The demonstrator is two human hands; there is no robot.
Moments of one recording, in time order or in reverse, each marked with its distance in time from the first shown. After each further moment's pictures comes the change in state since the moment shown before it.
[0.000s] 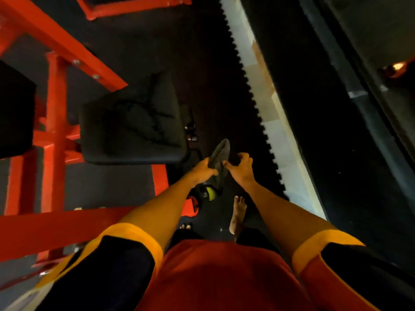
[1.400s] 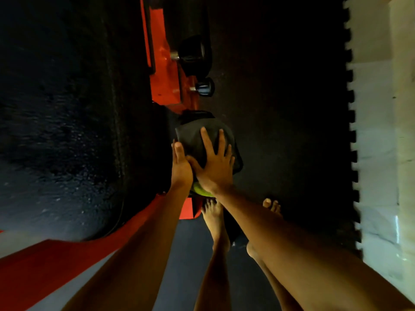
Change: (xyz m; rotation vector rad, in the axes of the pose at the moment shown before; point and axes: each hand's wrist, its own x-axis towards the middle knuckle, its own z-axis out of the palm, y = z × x) left_hand 0.365 -0.349 0.051 -0.828 0.586 -0.252; right_hand 0.262 0.156 0.306 -0.380 -0.267 -0.336
